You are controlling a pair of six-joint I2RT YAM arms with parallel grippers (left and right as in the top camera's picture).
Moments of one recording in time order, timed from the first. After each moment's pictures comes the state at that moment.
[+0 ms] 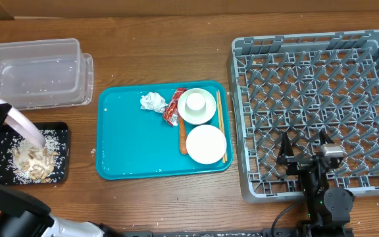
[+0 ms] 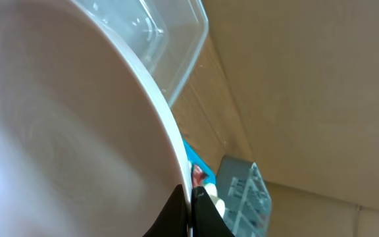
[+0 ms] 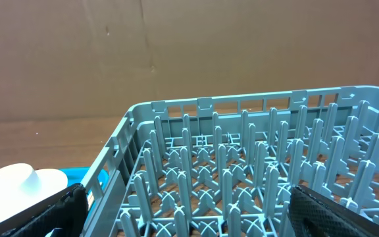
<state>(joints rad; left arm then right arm) 1.00 1.80 1.65 -1.26 1.02 -0.03 0.03 0.00 0.02 -0.03 -0.04 0.09</state>
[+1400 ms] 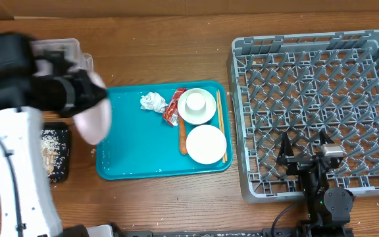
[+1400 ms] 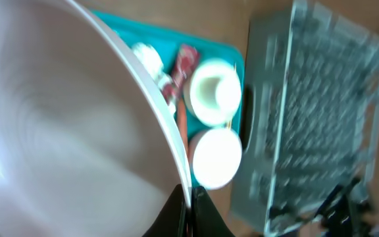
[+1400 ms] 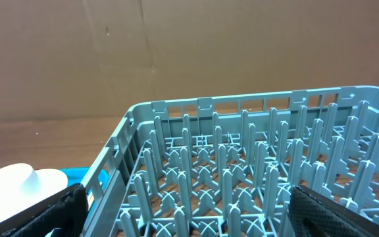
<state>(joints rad) 0.17 1.50 1.75 -1.44 0.52 -0.18 0.03 0.00 0.02 -0.03 -0.04 0.09</state>
